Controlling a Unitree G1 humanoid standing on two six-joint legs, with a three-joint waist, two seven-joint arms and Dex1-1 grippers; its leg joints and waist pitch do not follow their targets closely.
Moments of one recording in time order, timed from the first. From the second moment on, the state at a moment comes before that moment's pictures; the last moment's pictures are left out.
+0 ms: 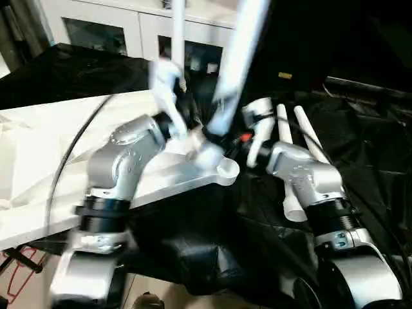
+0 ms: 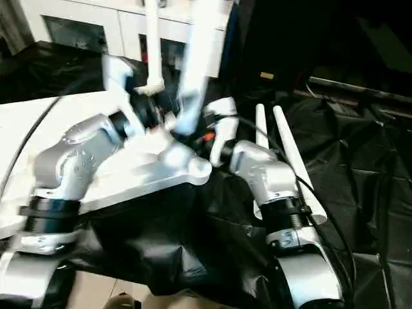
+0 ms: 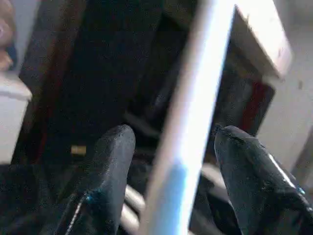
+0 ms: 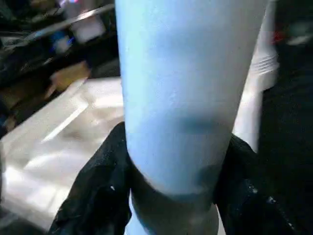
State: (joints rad) left arm -0.73 0.10 0.16 0.16 -0.56 0.46 -0.56; right arm -0.71 -0.12 -0.06 0.51 0.41 0.42 0.68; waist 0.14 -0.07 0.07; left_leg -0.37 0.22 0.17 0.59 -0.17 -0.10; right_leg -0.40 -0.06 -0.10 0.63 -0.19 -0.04
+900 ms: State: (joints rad) left arm -0.63 0.40 -0.33 0.48 -0.09 0.40 -0.84; right arm -0.69 -0.16 -0.07 0.57 0.30 0.31 0.55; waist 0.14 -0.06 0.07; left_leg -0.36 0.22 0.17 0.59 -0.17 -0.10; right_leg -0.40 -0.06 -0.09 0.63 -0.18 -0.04
